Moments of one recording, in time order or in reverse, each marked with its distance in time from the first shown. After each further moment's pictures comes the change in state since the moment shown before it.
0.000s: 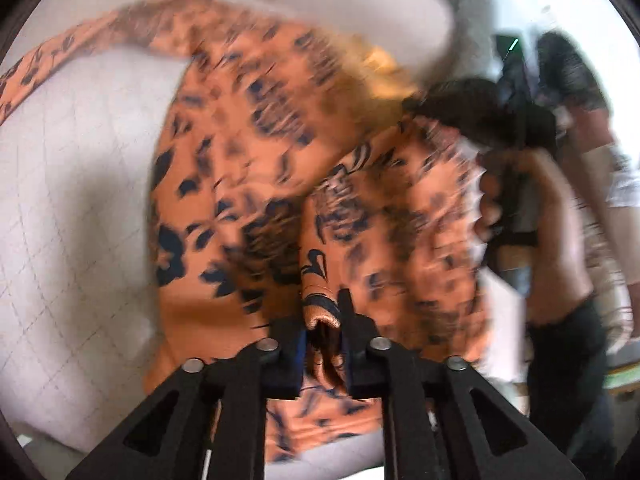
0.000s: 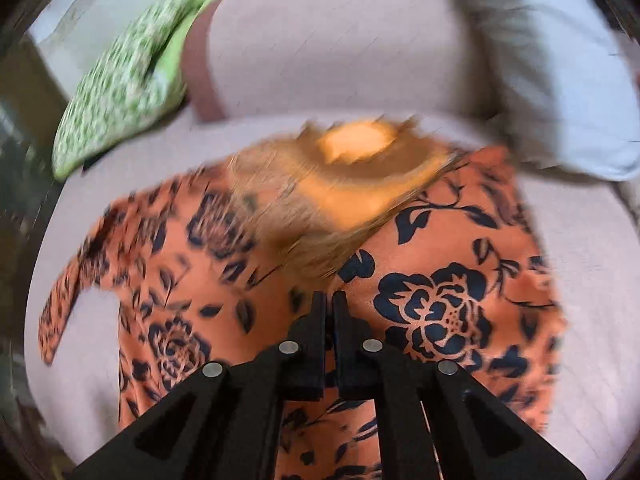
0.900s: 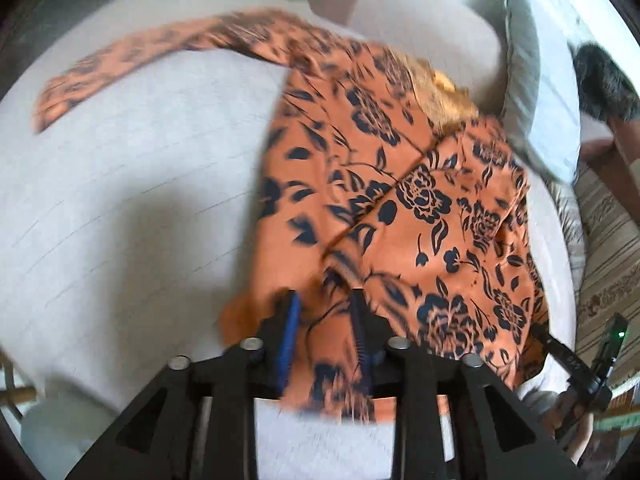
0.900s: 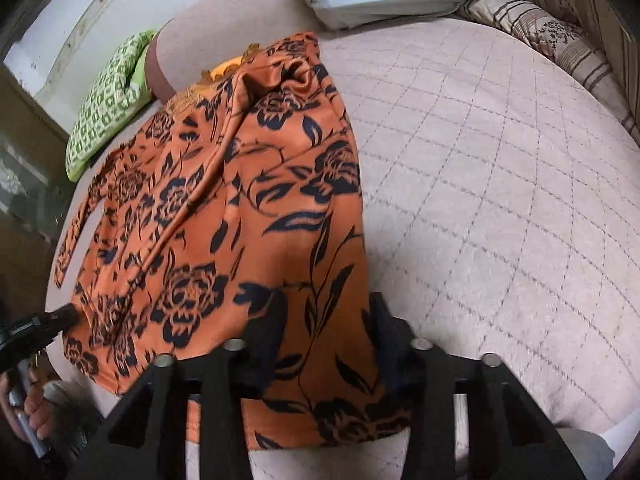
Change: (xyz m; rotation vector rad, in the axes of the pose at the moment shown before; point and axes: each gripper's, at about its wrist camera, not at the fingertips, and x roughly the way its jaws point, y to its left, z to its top) left arm -0.052 0.023 -0.072 -0.065 -0.189 0.202; right arm -0.110 -0.170 -0.239 0.232 -0.033 0.060
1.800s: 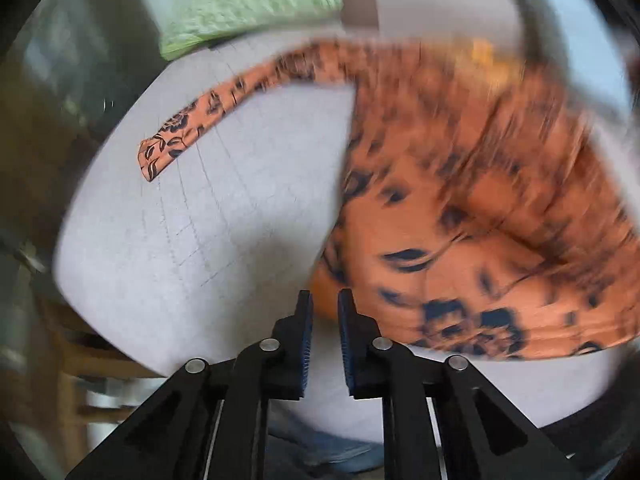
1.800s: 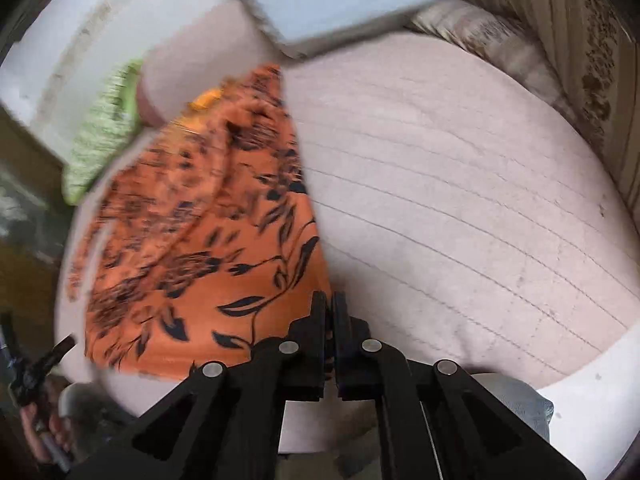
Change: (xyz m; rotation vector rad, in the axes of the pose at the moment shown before) left arm -0.020 -0.030 -0.037 0.249 0.025 0.499; right arm -0.064 -0.035 -0.006 0.103 0.032 -0.072
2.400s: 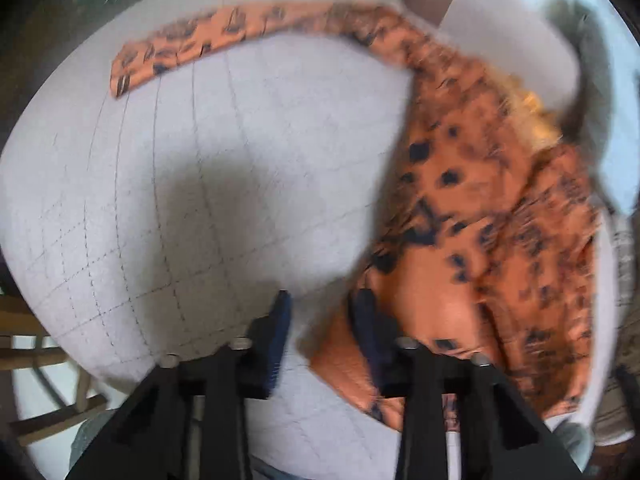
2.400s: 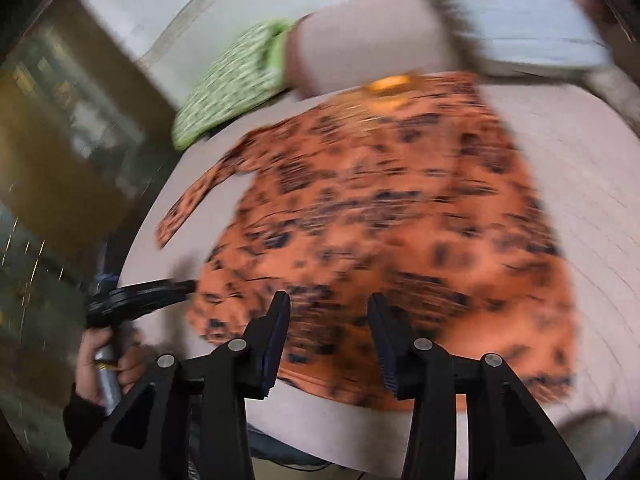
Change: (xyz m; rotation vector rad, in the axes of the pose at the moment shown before) left arm 0.083 0.066 0.032 -0.336 0.102 -0.282; right arm -0.004 0.181 -0.008 -0.344 -0.025 0.372
